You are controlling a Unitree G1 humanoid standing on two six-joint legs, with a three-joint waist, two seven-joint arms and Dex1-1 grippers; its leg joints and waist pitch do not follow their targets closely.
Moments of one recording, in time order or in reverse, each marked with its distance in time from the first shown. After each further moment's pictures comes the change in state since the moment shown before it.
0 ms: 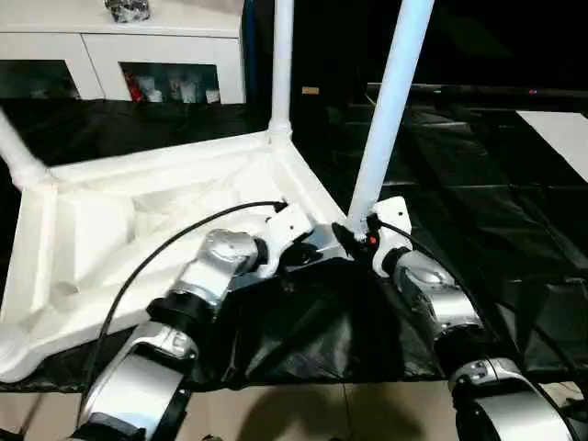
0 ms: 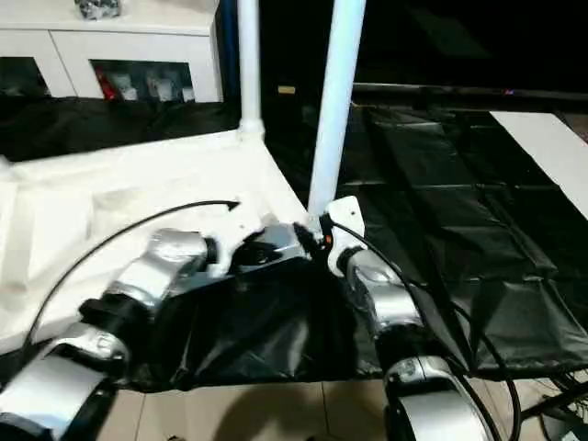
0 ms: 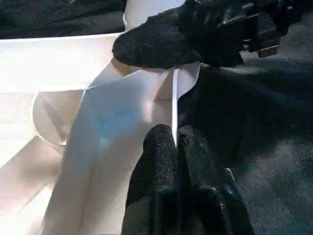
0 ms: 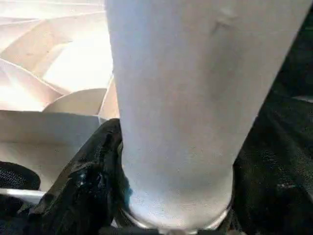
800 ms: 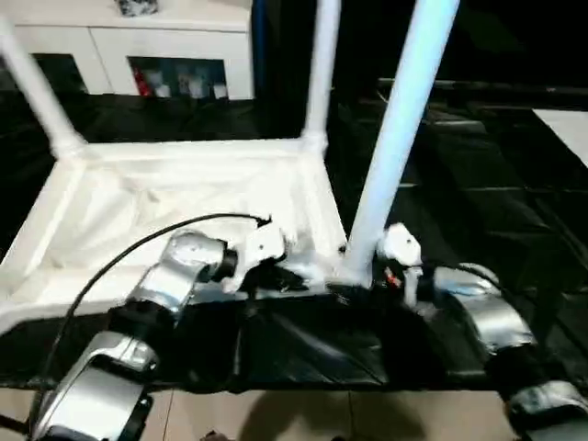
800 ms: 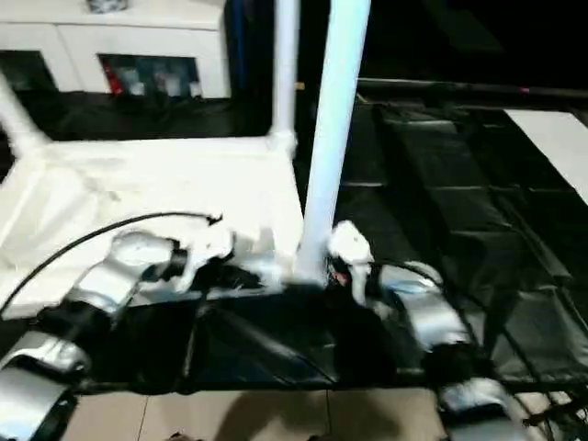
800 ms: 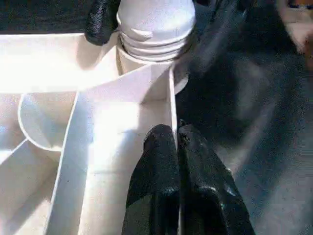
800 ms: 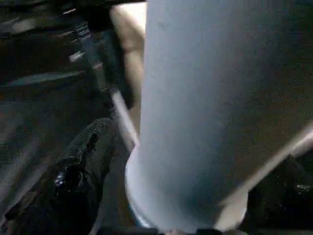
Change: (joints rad) left arm 0.083 0.191 -0.043 -0.114 -0.104 -0.145 -0.482; right arm 0.147 -0.278 0.174 -0.267 0.078 -0.052 0.765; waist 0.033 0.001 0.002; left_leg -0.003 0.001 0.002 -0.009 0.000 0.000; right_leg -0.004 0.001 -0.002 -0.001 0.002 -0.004
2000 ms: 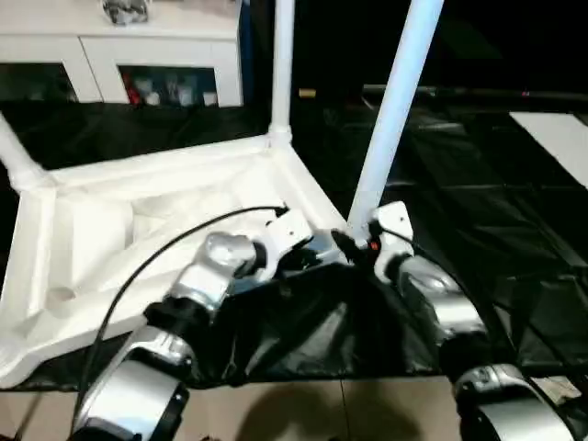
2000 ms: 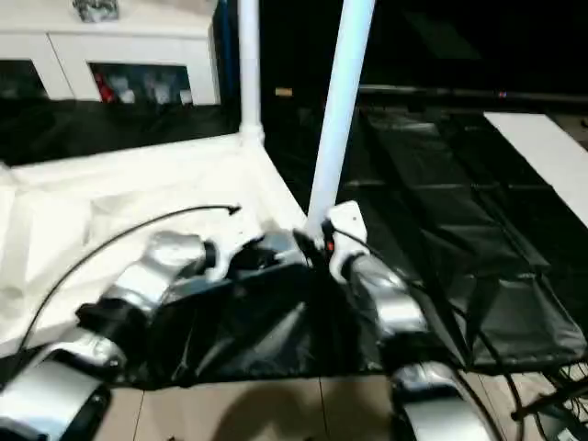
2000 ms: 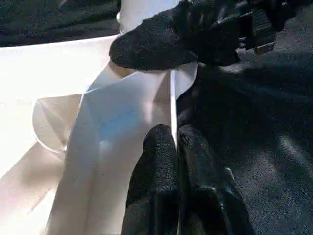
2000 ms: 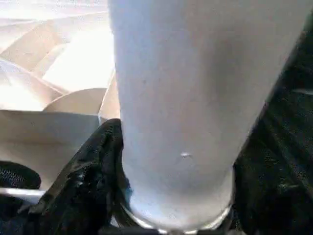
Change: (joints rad) left arm -0.062 -0.183 0.017 0.081 0.124 0.135 0.468; right arm -0.123 0.285 -0.176 0.258 -0.071 0.045 -0.760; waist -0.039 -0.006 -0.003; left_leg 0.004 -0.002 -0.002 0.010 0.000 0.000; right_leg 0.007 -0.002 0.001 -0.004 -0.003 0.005
